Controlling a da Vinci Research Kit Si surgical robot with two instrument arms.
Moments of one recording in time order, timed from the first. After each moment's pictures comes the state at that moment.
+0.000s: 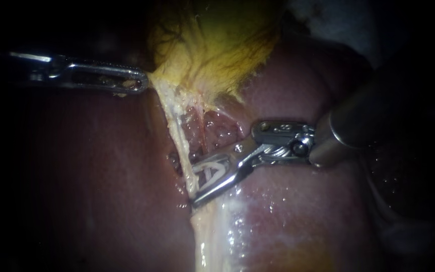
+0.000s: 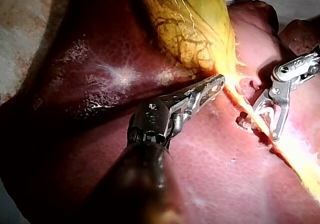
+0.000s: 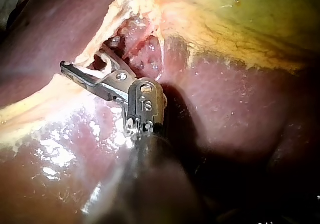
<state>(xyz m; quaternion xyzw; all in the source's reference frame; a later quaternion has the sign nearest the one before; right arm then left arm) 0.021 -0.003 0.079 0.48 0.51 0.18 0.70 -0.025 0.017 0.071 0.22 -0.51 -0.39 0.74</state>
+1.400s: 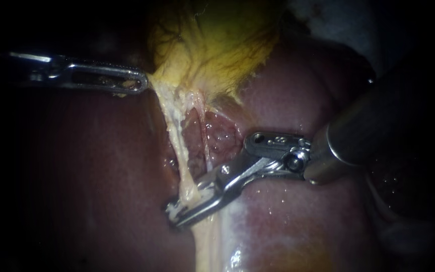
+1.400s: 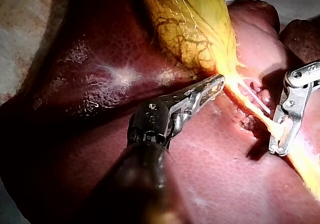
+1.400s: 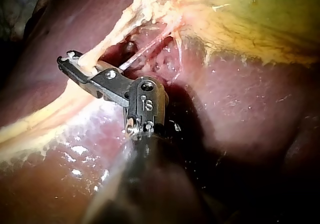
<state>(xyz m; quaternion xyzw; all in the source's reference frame) 0.023 -0.004 0.074 0.51 0.55 0.13 0.65 -0.025 0.018 0.071 0.22 -0.51 -0.39 0.74</state>
